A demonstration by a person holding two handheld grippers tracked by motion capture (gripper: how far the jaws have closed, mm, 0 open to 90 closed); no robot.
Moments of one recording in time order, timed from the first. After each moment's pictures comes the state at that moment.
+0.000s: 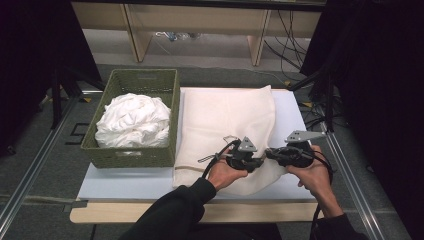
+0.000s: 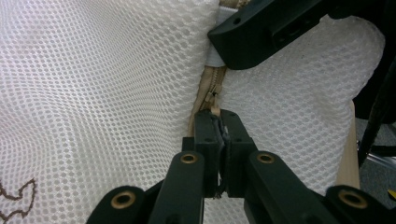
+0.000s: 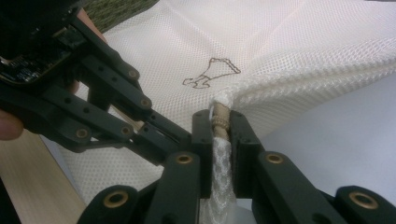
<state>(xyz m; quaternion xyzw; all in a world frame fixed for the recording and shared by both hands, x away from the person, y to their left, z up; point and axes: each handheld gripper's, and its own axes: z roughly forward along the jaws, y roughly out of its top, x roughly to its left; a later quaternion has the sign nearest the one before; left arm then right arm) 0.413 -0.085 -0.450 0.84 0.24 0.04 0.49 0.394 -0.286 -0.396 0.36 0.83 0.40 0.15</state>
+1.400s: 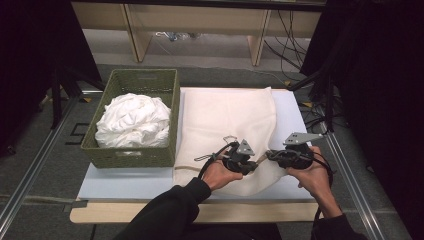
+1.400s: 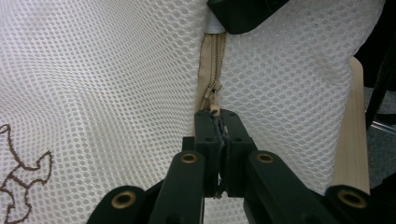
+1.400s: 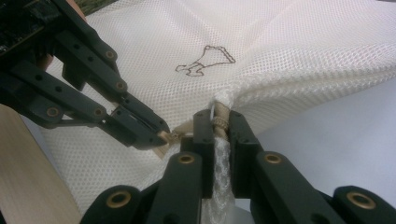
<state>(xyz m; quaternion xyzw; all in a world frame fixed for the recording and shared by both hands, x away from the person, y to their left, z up) 0.410 -0.076 -0.452 0.86 0.21 0.06 0.45 0.392 -0.286 -0.402 0.35 0.84 0.37 0.16</state>
